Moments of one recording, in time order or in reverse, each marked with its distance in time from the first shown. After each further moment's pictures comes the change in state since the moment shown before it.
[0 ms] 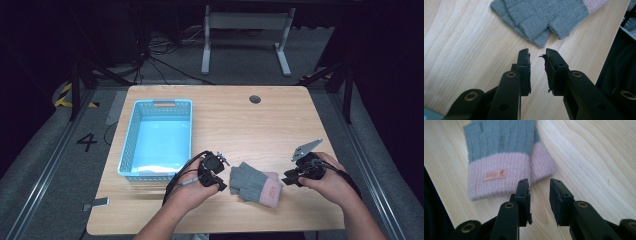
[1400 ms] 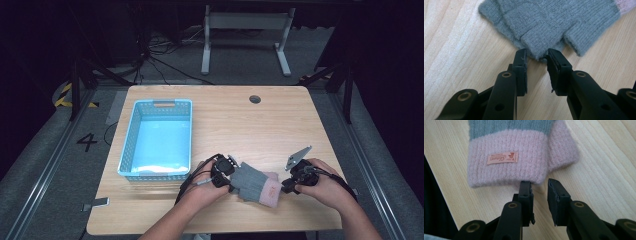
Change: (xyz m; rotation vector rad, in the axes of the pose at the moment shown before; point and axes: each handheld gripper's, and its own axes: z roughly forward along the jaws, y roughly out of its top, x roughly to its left) left arm 0.006 0.017 0.049 0.038 0.020 0.021; right arm 0.006 -0.005 0.023 0.100 0.054 -0.076
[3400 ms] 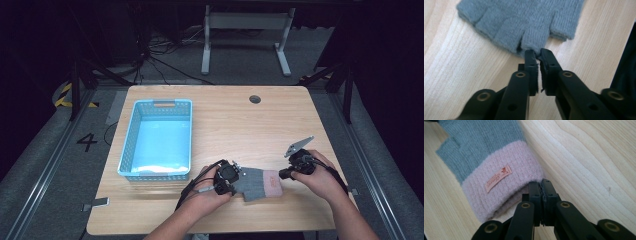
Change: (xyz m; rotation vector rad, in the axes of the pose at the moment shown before) left arm -0.027 -0.003 -0.009 0.010 0.021 0.059; right arm -0.021 0.012 0.000 -0.096 -0.065 0.128
